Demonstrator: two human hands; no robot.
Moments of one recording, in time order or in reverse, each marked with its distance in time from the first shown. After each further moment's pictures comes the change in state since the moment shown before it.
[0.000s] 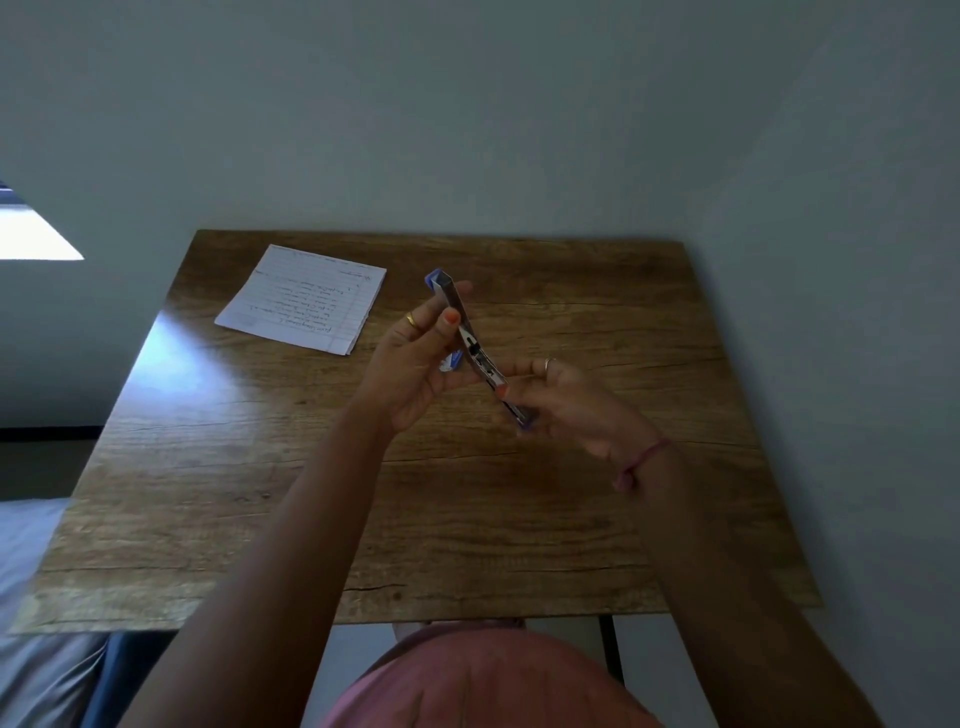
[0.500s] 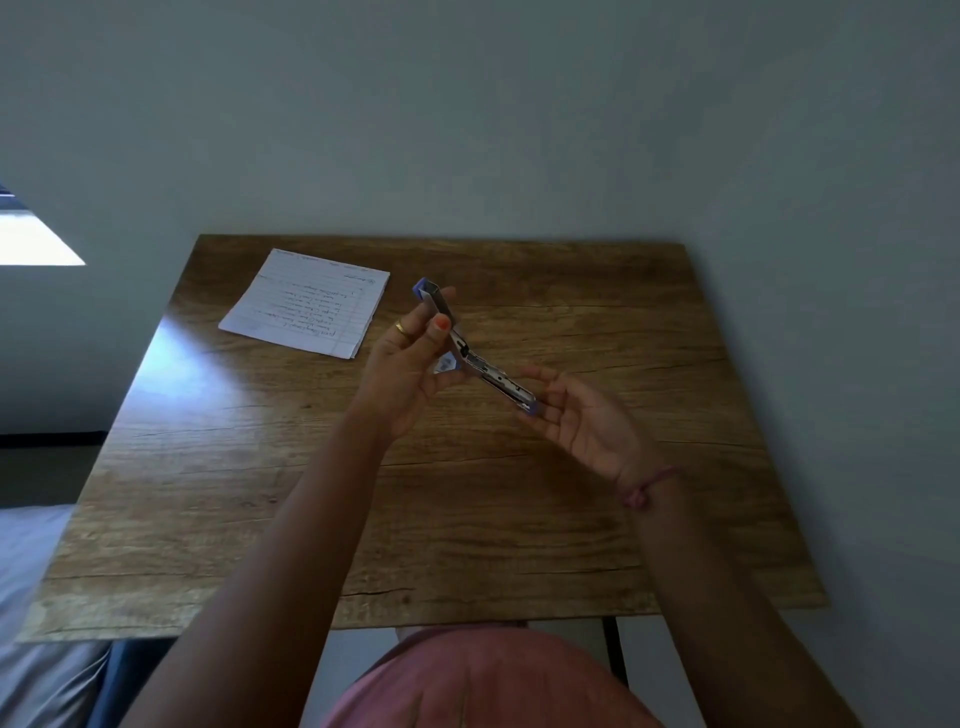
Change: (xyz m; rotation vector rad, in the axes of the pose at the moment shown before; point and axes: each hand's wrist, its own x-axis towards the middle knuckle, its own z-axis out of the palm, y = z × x) left_hand -0.003 -0.001 -0.011 -0.001 0.118 0.031; right_hand 0.011 0.035 -0.012 0.586 -0.003 -0.059
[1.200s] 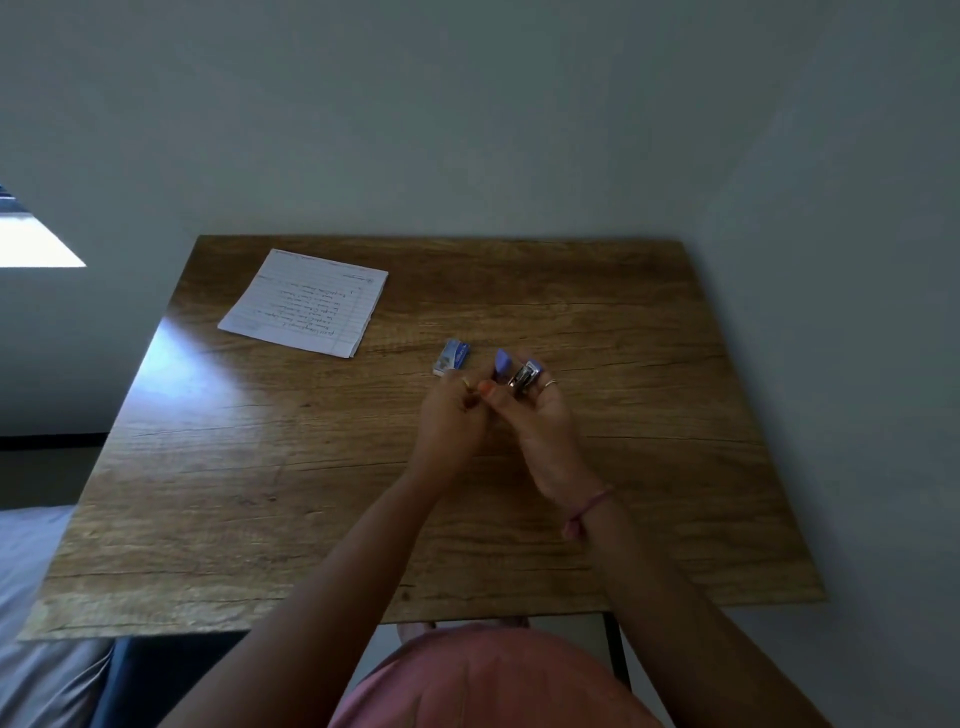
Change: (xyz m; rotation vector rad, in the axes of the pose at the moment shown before) left_hand -0.028 -0.052 0.034 0.850 0.167 0.082; right_hand 0.009 0.045 0.040 -0.125 0.111 -0.323
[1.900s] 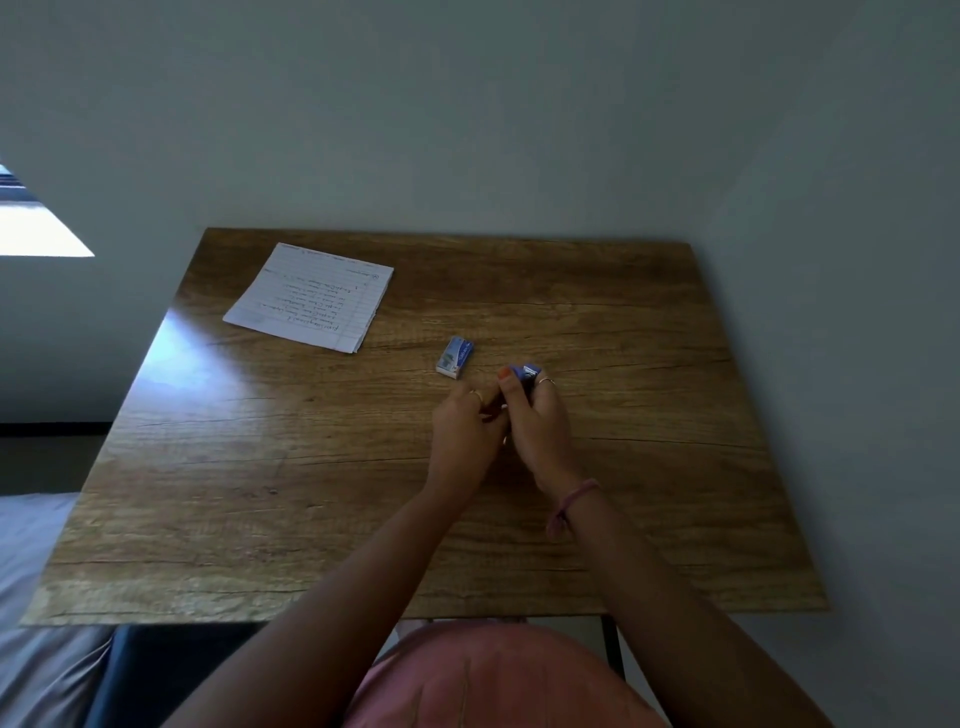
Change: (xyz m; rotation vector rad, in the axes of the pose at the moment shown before) left_hand -0.004 -0.011 0.021 0.305 0.095 0.065; right_hand 0.014 0.011 -0.001 -0.549 0.218 -0.117
